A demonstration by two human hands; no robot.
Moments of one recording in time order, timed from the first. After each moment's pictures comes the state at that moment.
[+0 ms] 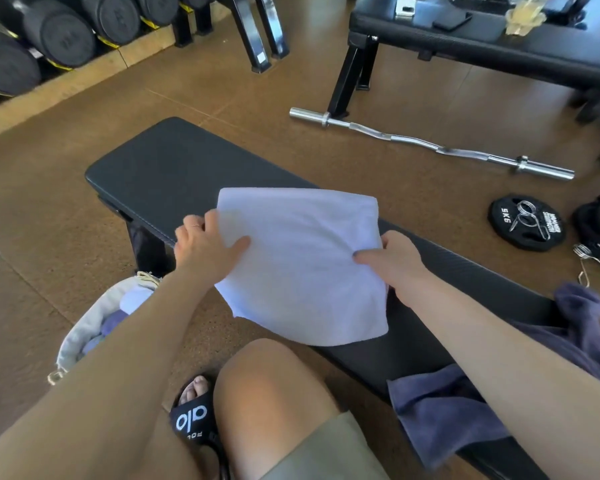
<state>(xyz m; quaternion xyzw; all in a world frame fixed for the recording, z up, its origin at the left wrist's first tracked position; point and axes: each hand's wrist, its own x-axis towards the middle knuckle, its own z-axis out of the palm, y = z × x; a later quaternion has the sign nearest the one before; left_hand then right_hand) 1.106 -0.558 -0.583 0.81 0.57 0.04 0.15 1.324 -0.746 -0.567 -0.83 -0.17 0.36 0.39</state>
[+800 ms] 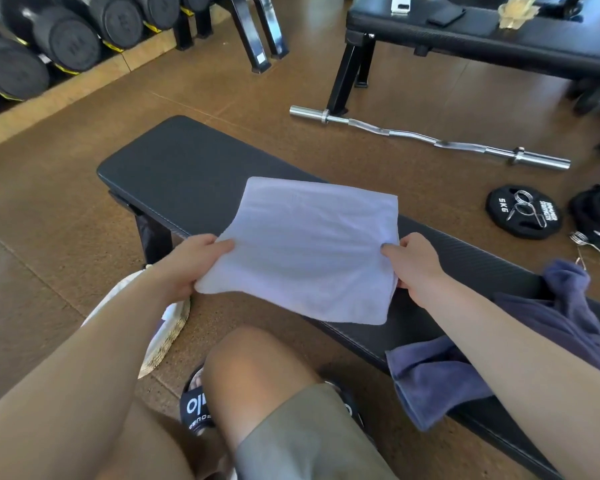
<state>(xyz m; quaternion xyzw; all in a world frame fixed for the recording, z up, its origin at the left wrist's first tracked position) 1.058 -0.575 -0.566 0.62 0.52 0.07 0.59 1.316 -0.788 -0.571 -0.84 -0.10 0.32 0.43</state>
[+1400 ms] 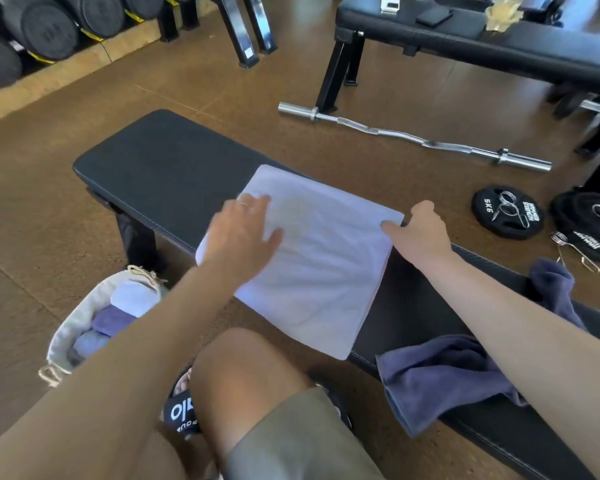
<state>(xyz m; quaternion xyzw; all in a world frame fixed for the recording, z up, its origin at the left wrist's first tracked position) 1.135 -0.616 -0.550 0.92 0.38 0.05 0.05 1.360 -0.775 -0.556 -0.92 -0.19 0.19 0.29</state>
